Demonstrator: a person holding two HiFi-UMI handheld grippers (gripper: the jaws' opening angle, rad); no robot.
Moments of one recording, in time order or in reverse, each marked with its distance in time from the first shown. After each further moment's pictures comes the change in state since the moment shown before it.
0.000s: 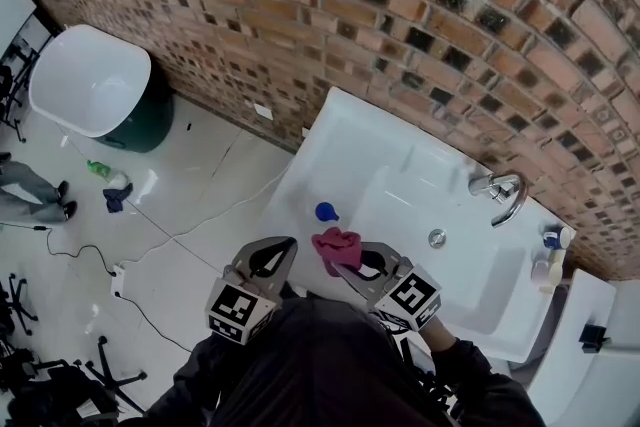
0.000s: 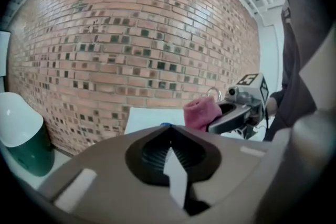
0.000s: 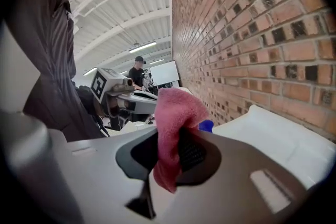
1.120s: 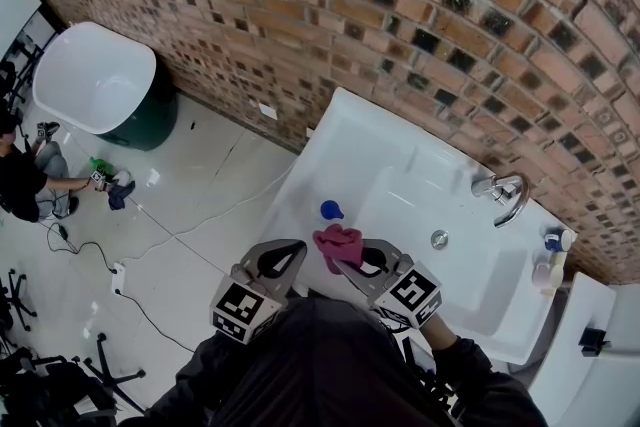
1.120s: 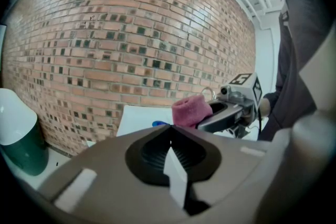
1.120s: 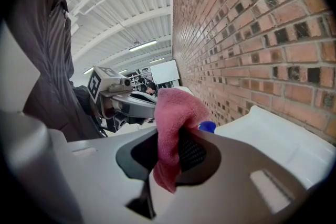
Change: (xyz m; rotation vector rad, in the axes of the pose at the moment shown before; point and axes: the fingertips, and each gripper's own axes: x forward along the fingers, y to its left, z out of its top) left arm 0.000 -0.016 -0.003 0.006 0.010 -0.074; right arm 0.007 0.004 0.005 -0.014 0.009 0.010
